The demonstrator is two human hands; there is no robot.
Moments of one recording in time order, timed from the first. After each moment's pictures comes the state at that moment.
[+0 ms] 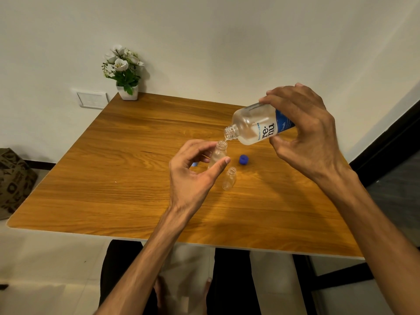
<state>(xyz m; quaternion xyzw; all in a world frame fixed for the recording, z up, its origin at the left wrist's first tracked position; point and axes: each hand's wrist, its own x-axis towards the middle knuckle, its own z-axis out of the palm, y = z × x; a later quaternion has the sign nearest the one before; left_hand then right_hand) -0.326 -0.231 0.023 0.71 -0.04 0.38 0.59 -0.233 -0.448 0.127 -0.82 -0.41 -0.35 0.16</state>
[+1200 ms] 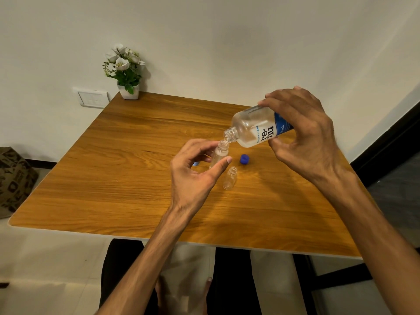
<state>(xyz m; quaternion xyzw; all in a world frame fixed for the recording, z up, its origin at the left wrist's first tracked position) -0.327 -0.232 0.025 0.70 -0.05 0.38 0.61 -0.236 -0.446 0.124 -0.82 -0.42 -0.35 0.16</state>
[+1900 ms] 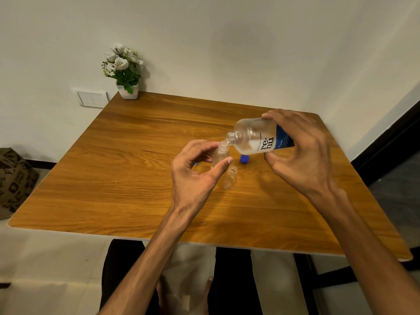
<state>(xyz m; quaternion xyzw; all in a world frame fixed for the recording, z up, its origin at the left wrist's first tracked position) -0.324 -0.235 0.019 0.70 -0.05 0.37 0.61 -0.250 -0.453 0.092 -0.85 -0.35 -0.32 0.21</state>
